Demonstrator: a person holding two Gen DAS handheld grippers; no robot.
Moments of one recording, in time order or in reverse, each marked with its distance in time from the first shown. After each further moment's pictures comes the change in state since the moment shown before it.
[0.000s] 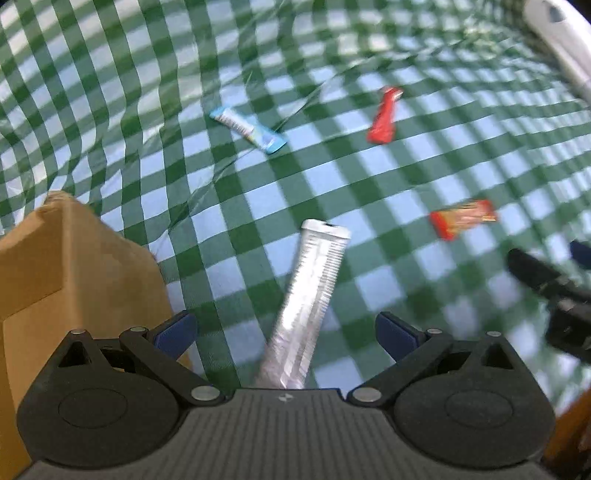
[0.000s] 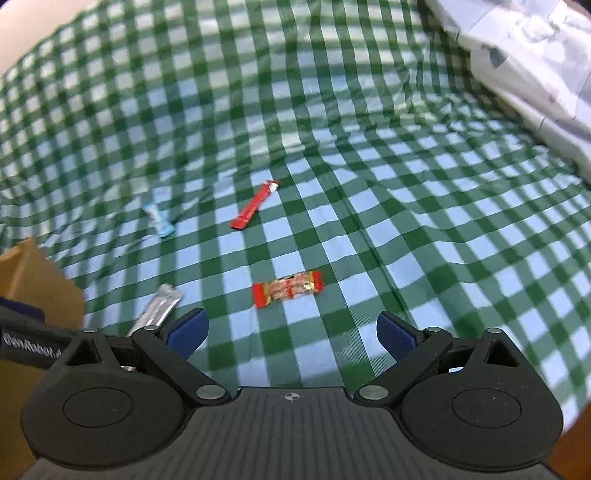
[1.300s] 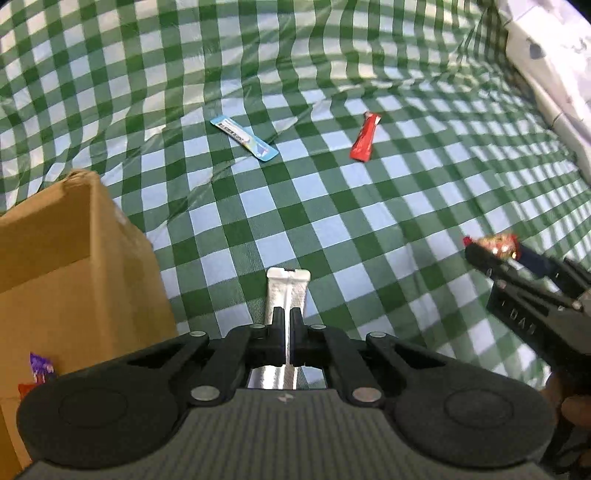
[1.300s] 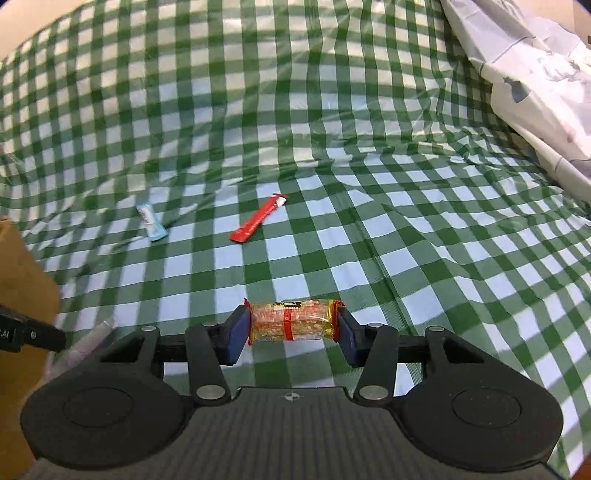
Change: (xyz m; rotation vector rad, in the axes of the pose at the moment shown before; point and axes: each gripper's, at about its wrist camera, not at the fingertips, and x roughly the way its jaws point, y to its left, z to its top) left arm -0.051 0.026 -0.025 -0.073 -0.077 -0.142; right arm 0.003 0.020 -0.016 -0.113 -0.103 -0.029
